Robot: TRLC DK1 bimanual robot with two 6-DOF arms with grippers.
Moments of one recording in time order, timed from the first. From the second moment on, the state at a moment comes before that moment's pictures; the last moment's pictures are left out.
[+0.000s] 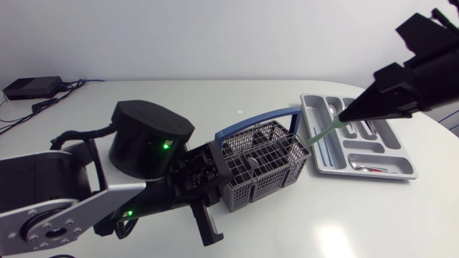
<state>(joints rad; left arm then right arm) -0.94 1.29 0.76 -0.14 -0.04 0.42 0.14 1.20 1.35 -1.19 -0.45 0.00</state>
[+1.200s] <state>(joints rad) -0.95 1.29 0.76 -0.14 -0.04 0.42 -0.40 1.60 1.04 -0.57 0.04 -0.30</state>
